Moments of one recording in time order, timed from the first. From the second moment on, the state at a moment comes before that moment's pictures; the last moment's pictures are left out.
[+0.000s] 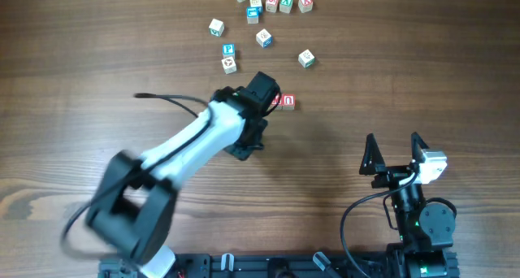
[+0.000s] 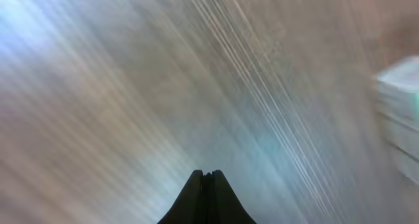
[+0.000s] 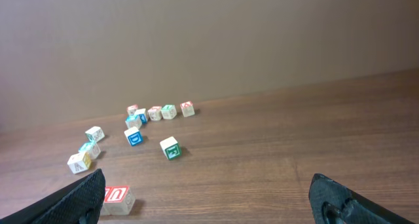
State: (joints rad) left arm -0.60 1.75 1.22 -0.94 -0.07 -1.58; right arm 0.08 0.02 0.01 0.00 -0.02 0.20
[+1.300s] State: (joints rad) left arm -0.61 0.84 1.22 -1.57 -0.73 -1.55; right arm 0.08 0.02 0.01 0.00 -0.02 0.20
